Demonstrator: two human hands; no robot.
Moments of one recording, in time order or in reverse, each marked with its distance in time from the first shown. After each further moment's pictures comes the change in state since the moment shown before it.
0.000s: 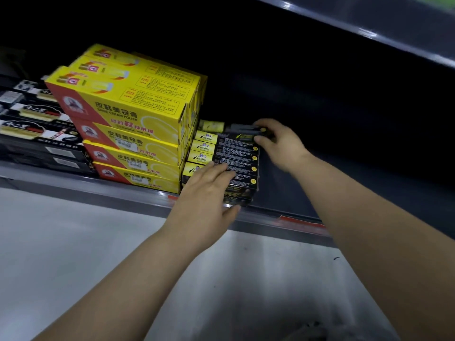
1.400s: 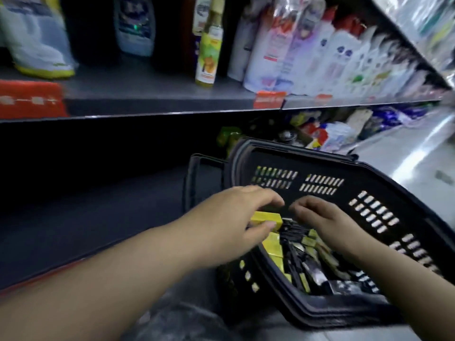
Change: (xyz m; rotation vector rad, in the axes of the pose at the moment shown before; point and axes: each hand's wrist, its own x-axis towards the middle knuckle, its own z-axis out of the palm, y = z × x) left_hand 0.009 0.430 0.071 -0.355 -0.467 0.972; right_hand -0.431 0.157 -0.335 0.143 0.495 0.547
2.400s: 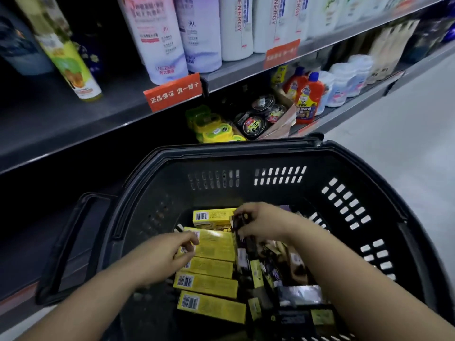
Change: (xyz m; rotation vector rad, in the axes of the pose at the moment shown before) left_hand 0.116 0.002 0.102 0.180 -0.547 -0.688; right_hand 0.102 0.118 -0.099 0.030 -0.626 0.248
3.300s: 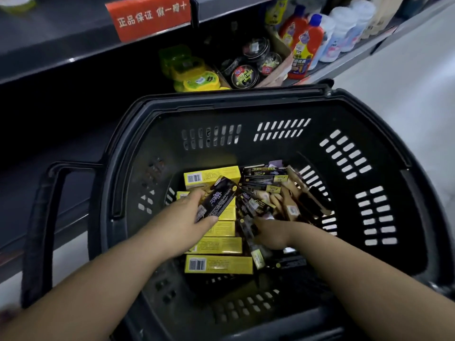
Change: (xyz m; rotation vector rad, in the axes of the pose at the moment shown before) left_hand 0.029 0.026 0.018 -0.286 0.054 -0.052; right_hand 0.009 0.078 0.052 -0.286 -0.324 0.467
